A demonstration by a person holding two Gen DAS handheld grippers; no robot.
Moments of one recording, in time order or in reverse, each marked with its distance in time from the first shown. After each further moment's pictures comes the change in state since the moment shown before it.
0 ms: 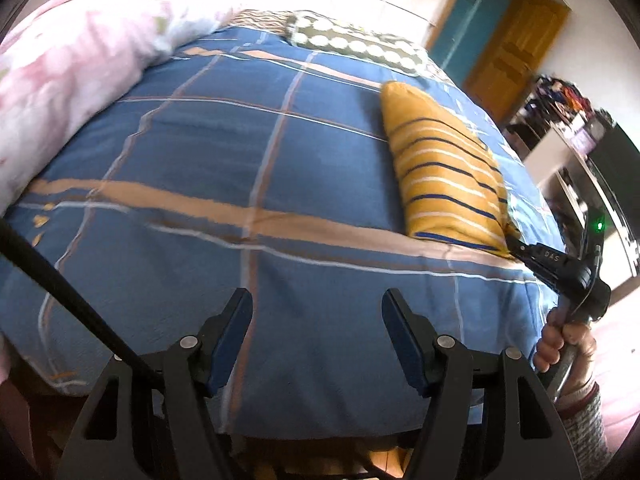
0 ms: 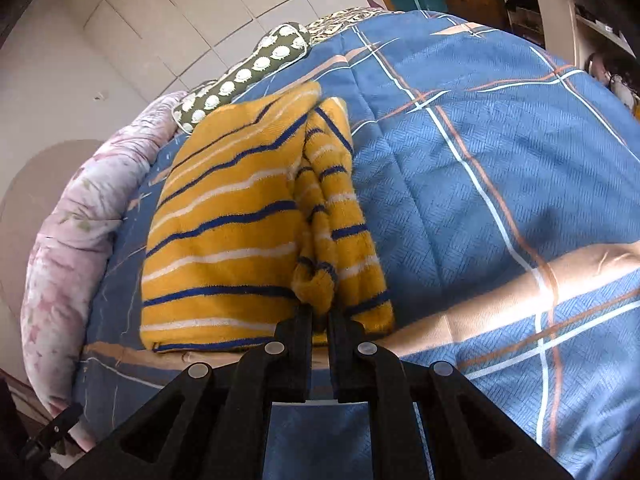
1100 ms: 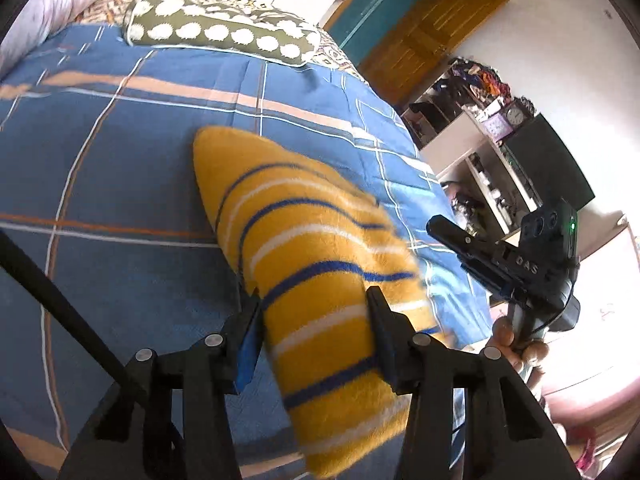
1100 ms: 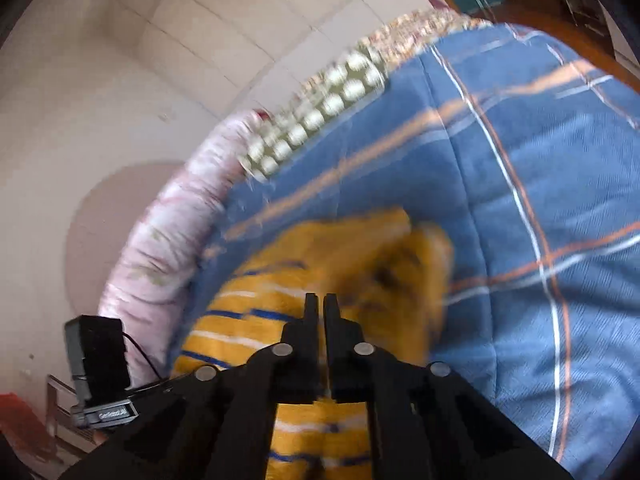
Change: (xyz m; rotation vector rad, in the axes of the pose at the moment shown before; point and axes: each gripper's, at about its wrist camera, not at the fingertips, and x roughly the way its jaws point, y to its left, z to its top) left arm 0.146 -0.108 0.175 0.101 0.118 -0.392; right arm 0.039 0.000 0.143 0.038 -0.031 0.318
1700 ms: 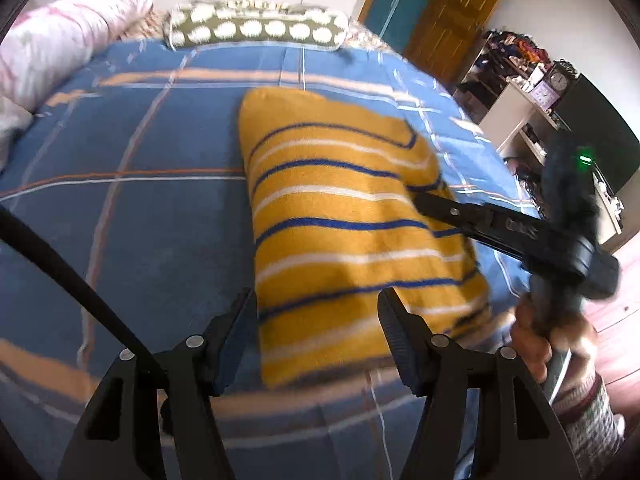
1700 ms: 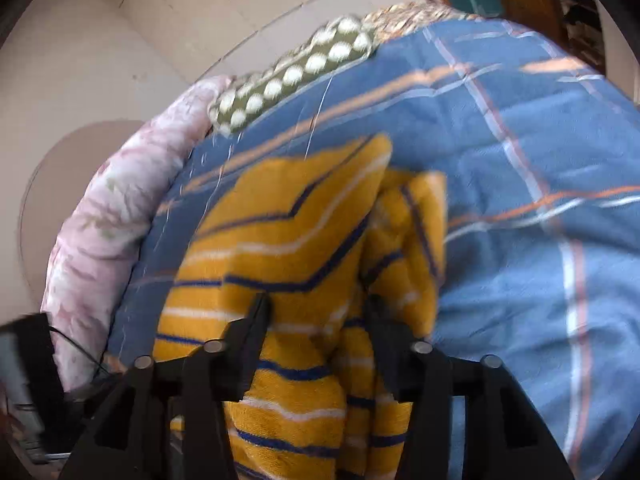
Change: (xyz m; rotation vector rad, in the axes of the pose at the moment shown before) left arm -0.020 -0.023 -0.083 0.076 -0.030 0.268; right arm 0.042 0.011 -0.056 -0.084 0.141 -0.125
